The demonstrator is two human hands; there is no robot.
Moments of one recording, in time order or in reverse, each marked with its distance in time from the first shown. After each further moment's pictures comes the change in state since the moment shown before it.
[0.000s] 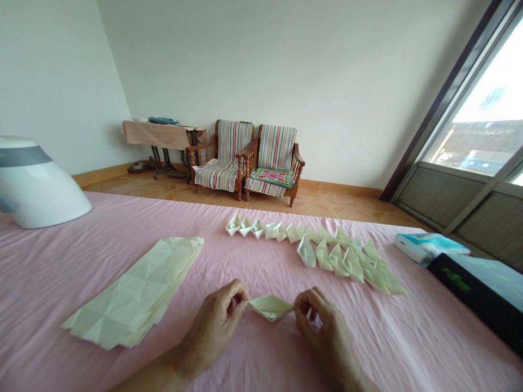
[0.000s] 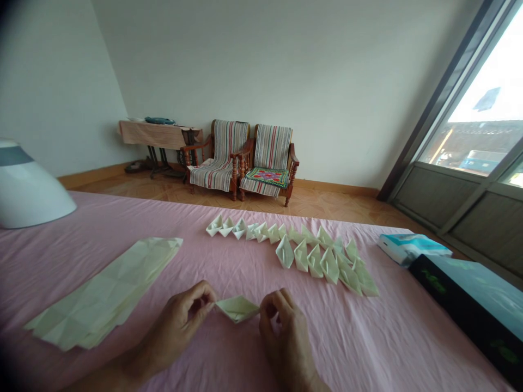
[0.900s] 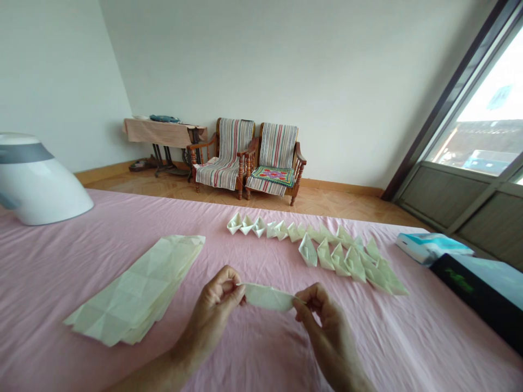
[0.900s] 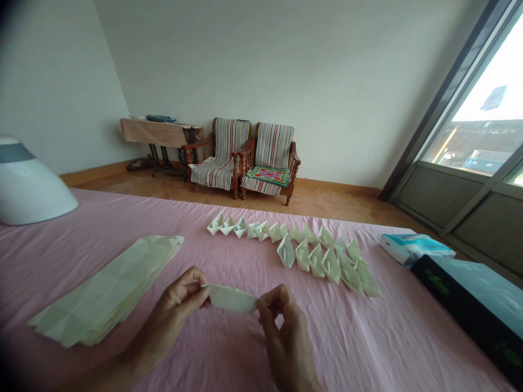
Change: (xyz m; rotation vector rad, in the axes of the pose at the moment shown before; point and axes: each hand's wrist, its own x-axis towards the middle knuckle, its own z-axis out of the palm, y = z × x) left_hand 0.007 0.012 -0.006 -0.498 0.125 -0.197; right_hand 0.000 -0.005 0.000 0.310 -0.009 0.180
